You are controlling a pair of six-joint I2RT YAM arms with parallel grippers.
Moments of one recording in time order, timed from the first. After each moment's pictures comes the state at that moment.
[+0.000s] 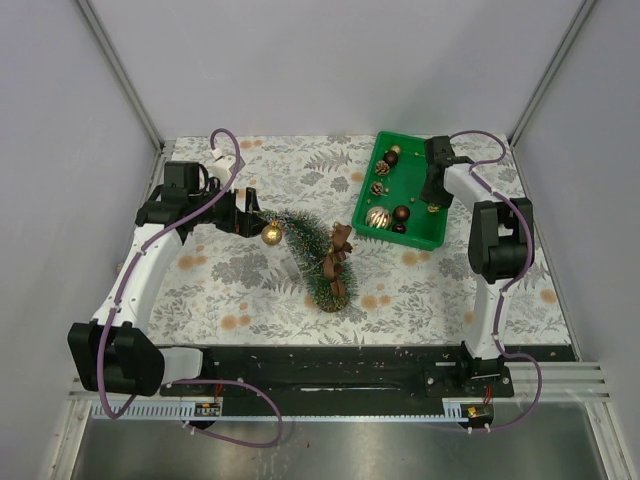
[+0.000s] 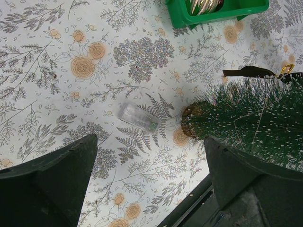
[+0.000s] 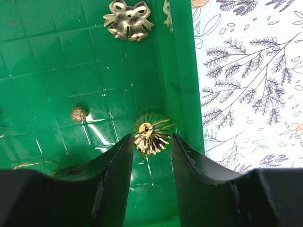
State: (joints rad) left arm -0.08 1.27 1.17 -0.68 0.66 0.06; right arm 0.12 2.09 1.63 -0.60 0.33 0.47
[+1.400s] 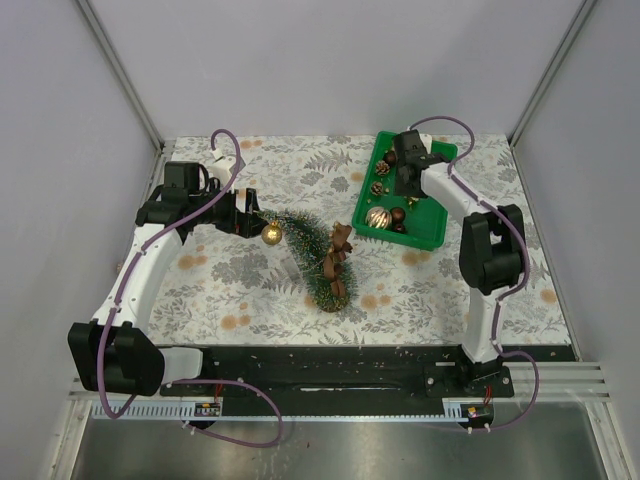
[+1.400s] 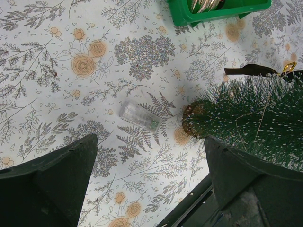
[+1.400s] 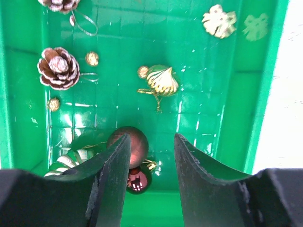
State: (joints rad) left arm -0.08 1.27 1.17 -0.69 0.65 0.06; right arm 0.30 2.03 1.66 -0.62 0.35 0.36
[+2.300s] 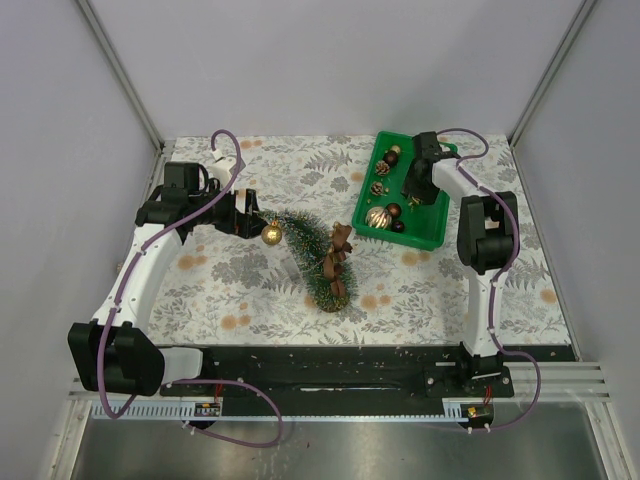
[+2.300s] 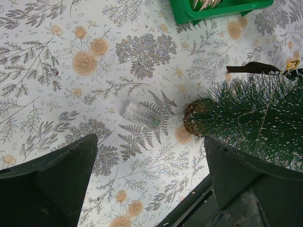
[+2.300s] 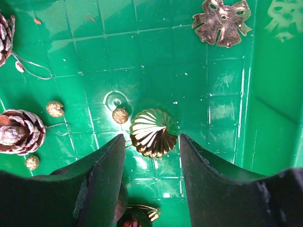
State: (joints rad) left arm -0.08 1.27 1.17 -0.70 0.65 0.08; right arm 0.16 2.22 1.78 -0.62 0.19 0.51
